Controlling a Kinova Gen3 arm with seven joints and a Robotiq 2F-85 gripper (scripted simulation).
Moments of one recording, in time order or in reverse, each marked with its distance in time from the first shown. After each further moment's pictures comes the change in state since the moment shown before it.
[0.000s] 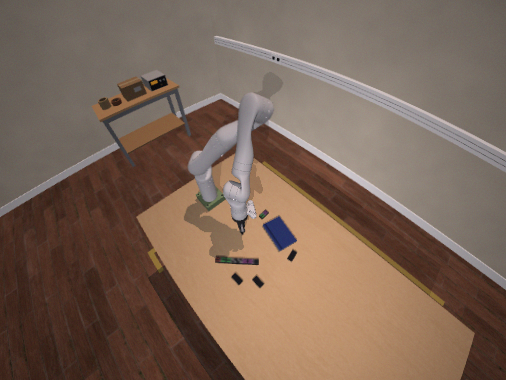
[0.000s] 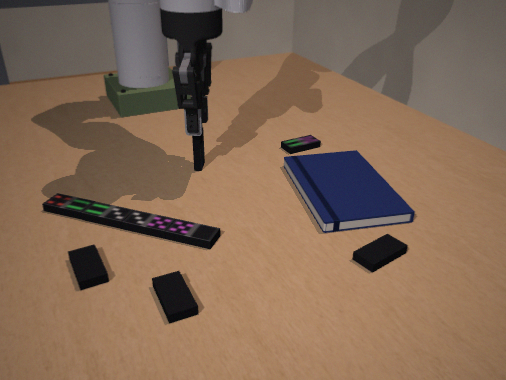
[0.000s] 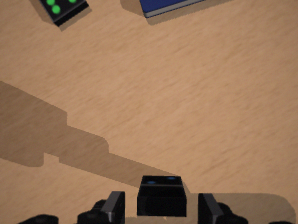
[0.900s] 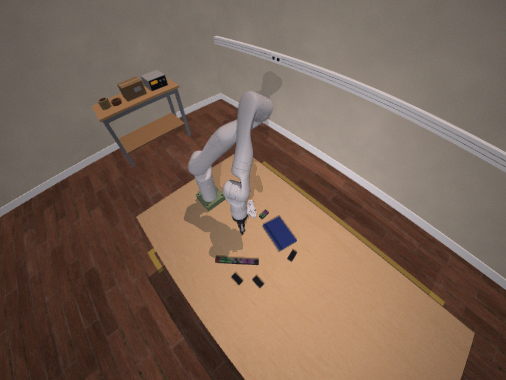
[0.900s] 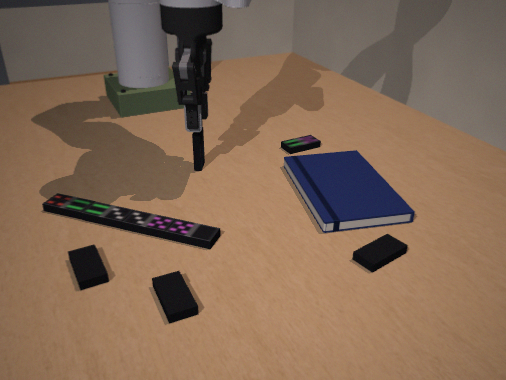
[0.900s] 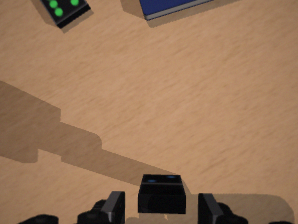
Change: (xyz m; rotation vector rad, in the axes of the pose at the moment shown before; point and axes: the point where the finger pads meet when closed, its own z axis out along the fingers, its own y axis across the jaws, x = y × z) arm 0.000 0.000 -0.005 0.000 0.001 -0.001
